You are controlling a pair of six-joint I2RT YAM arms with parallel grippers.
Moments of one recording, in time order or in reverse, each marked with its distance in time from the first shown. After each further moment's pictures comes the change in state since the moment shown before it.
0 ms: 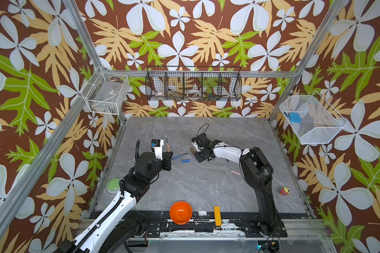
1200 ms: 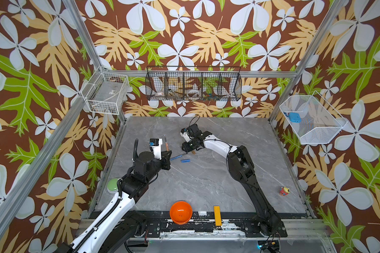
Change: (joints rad) left arm 0.000 -0.024 0.025 -0.041 -0.019 0.002; right arm -0.010 0.381 0.592 -0.100 -0.282 0.040
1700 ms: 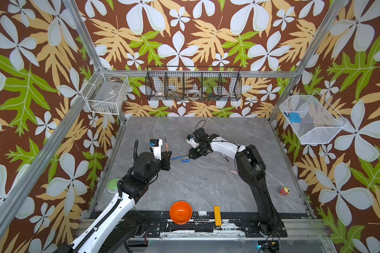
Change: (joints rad) left arm 0.000 -0.005 -0.010 0.001 0.000 0.000; right arm -0.042 -0.244 -0.373 -0.027 -0.046 0.006
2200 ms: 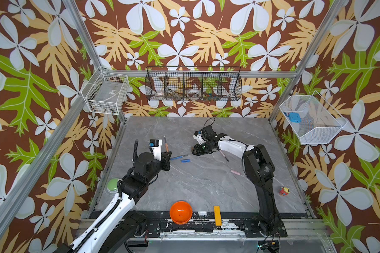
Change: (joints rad) left arm 0.000 -0.005 -0.004 0.000 0.000 0.000; right arm -0.053 -0.093 -0.092 0.135 -0.096 0.113
